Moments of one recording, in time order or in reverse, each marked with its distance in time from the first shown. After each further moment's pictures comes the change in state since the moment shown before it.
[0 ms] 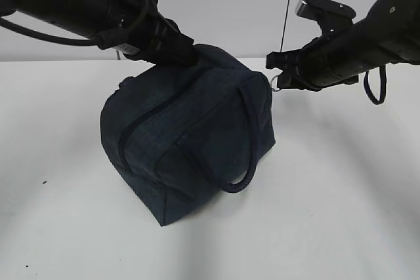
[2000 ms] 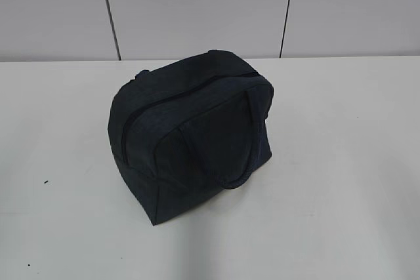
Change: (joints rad) left arm 0.029 -1.521 0.811 0.994 0.480 -0.998; right arm -0.027 -1.551 0.644 -0.579 0.861 0.171
